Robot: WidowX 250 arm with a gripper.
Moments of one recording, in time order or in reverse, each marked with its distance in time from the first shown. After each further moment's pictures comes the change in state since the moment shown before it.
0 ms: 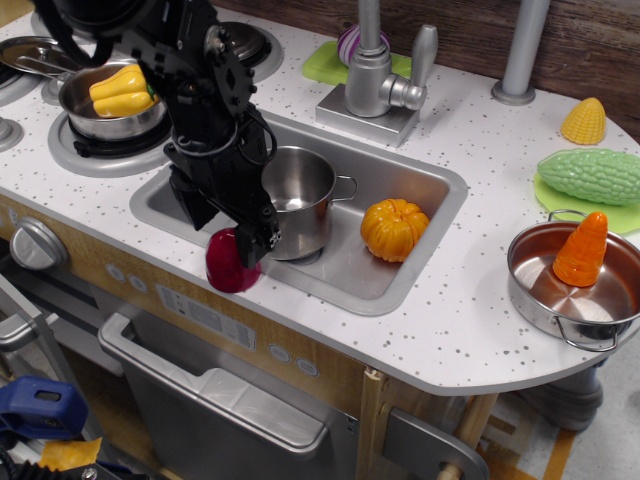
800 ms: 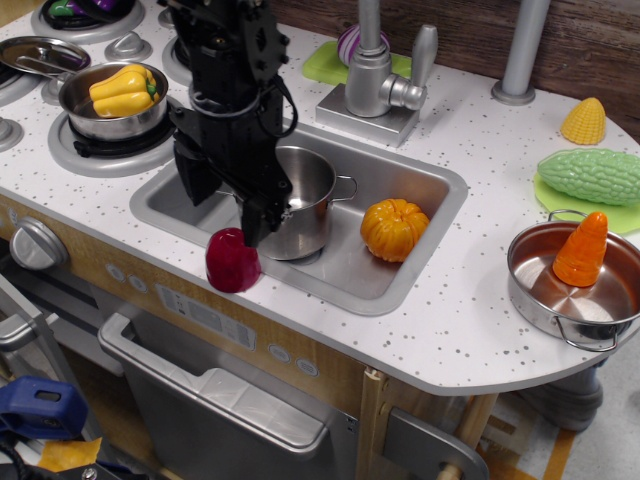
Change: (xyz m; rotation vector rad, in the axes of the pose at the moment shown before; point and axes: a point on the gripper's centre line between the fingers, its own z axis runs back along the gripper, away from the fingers) arm 0.006 -0.006 0.034 0.083 0.076 -0.005
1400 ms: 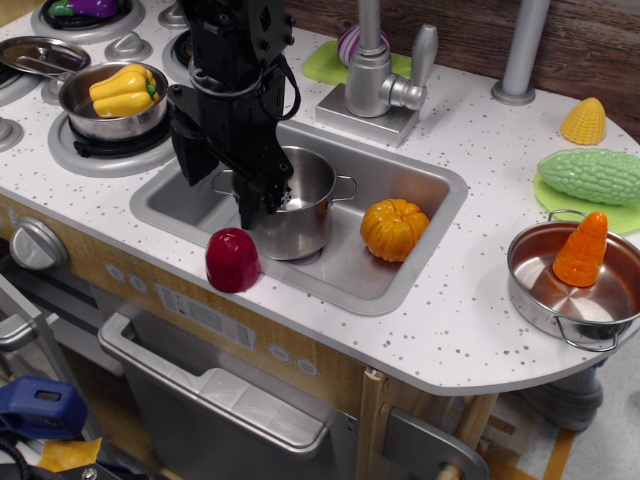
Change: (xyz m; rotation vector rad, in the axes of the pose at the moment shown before) arm 0.005 0.002 0.016 0.046 0.001 -0.002
